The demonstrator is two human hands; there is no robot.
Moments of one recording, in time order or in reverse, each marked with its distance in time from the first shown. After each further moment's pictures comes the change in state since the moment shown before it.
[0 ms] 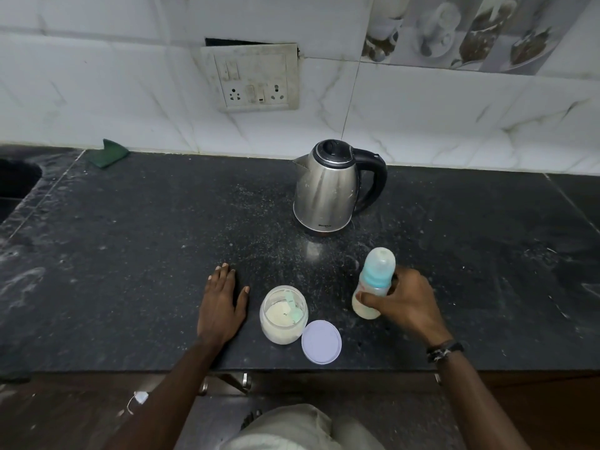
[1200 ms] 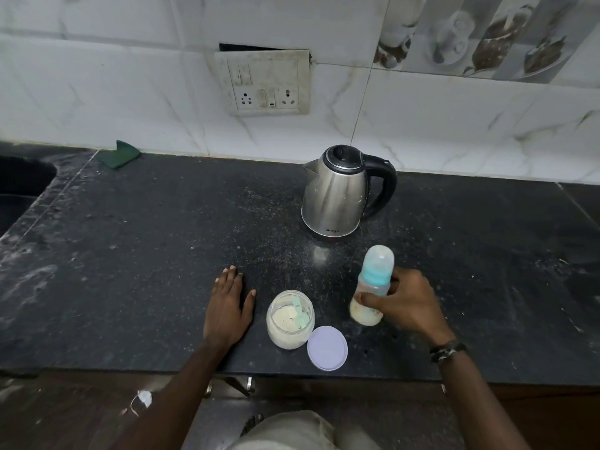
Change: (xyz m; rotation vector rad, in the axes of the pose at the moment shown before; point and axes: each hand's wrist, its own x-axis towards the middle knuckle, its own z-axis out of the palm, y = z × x) left_hand -0.001 -0.001 -0.001 -0.006 -0.015 -0.005; right_hand 0.008 -0.013 0.010 0.070 -0.041 0.017
